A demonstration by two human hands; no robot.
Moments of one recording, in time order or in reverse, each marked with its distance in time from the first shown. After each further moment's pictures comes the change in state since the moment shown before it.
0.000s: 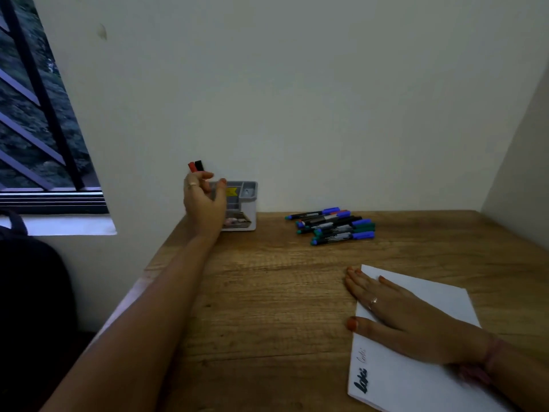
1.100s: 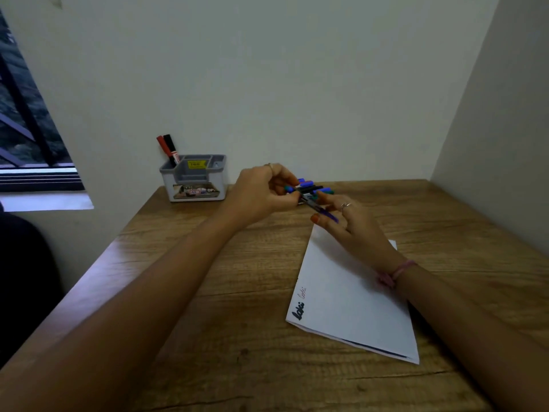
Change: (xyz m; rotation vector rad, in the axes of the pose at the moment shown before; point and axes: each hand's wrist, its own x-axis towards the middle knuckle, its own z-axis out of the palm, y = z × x) left_hand -0.101 0.144 0.015 0.055 -0.866 0.144; right_hand 0.038 -0.028 -0.030 0.369 0.862 -0.024
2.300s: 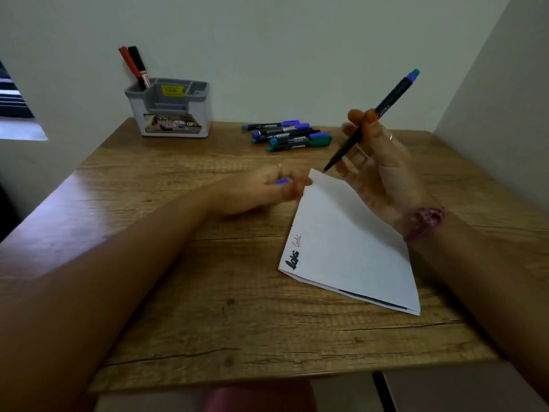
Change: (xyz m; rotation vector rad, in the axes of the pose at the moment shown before) left_hand -0.051 -0.015 0.020 -0.170 -0.593 -0.205; right_hand -0.009 -0.028 -0.020 1.236 0.075 0.434
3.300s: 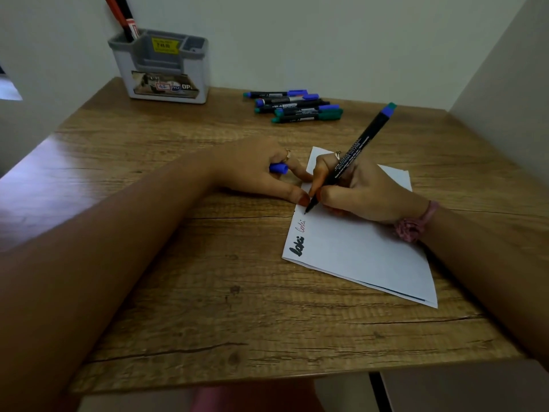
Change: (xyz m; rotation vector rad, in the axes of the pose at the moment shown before) left_hand 0.018 -0.016 -0.011 0.439 -0.063 0.046; right_hand -0.004 0.038 -0.006 -0.768 -0.550 0.033
